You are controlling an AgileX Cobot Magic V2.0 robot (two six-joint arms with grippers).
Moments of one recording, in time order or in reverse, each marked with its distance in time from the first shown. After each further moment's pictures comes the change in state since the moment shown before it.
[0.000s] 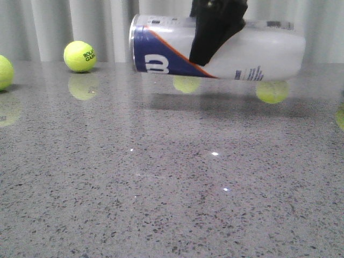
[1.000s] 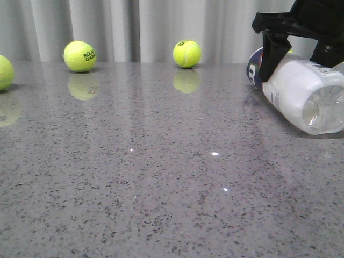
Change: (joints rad) left arm 0.000 0.000 0.000 0.000 0.000 0.000; right arm -0.311 -0.097 0.311 -0.032 -0.206 1.183
